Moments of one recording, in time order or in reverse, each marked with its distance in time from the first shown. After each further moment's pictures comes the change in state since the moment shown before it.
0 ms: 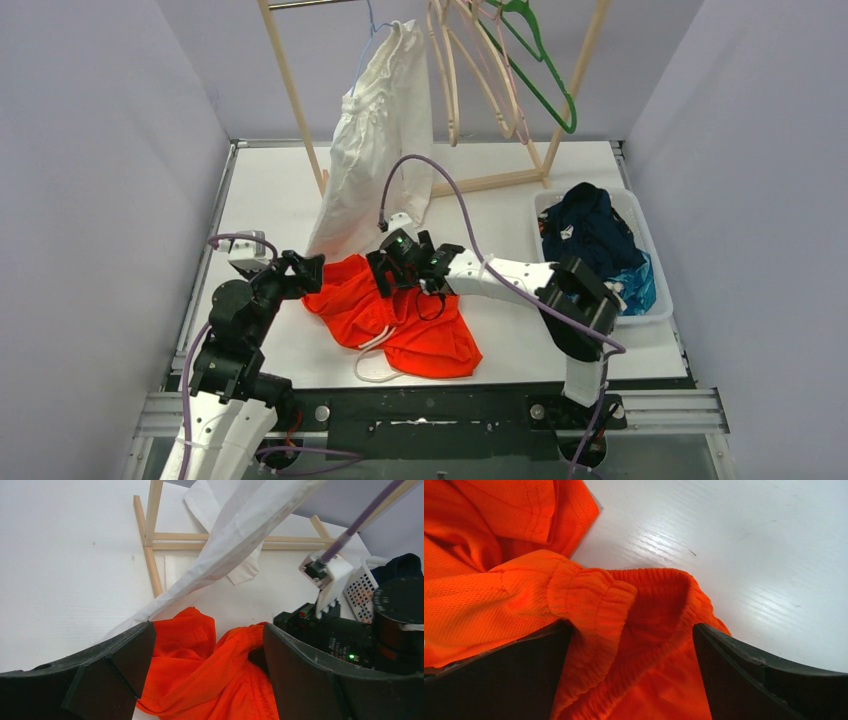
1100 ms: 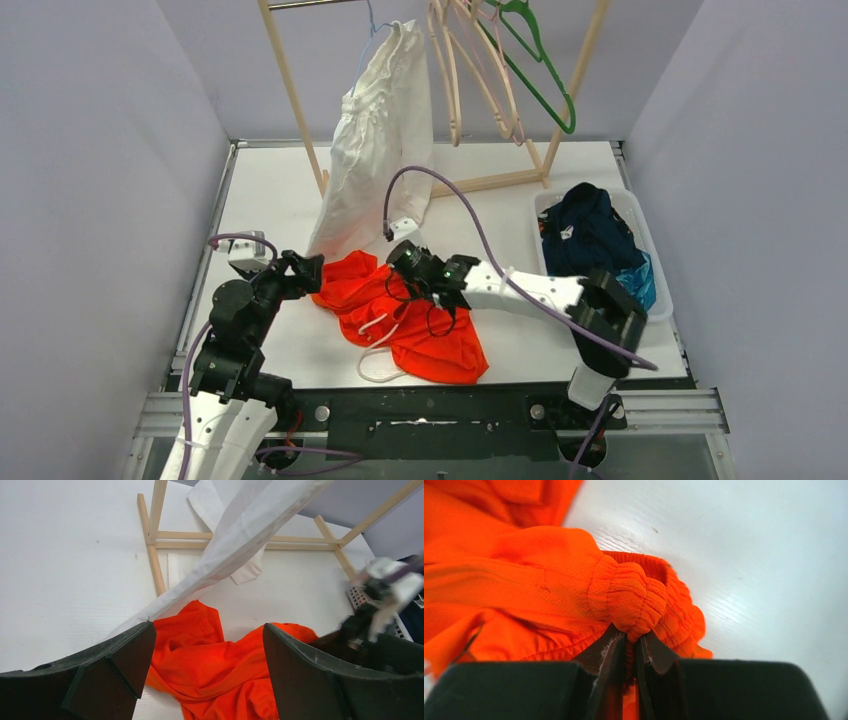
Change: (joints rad) left arm 0.000 0.002 -0.001 -0.006 -0.011 -0.003; right arm 0.022 -0.049 -0.048 -0.068 0.087 -0.071
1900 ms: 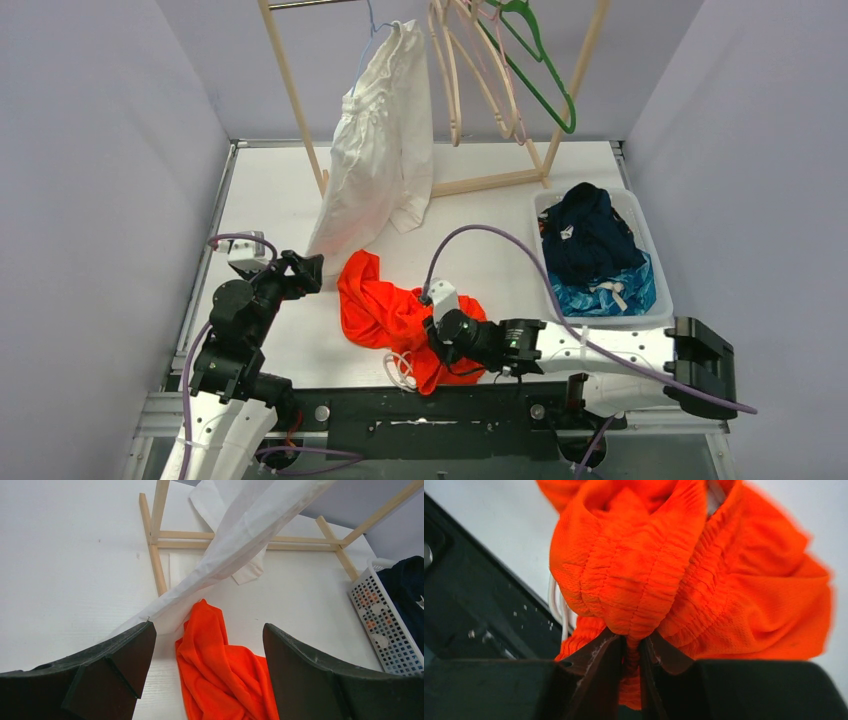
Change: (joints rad) left arm 0.001 -0.002 -0.002 -0.005 -0.005 -0.001; right arm 0.259 -0.595 -0.503 0.095 -0.042 0.126
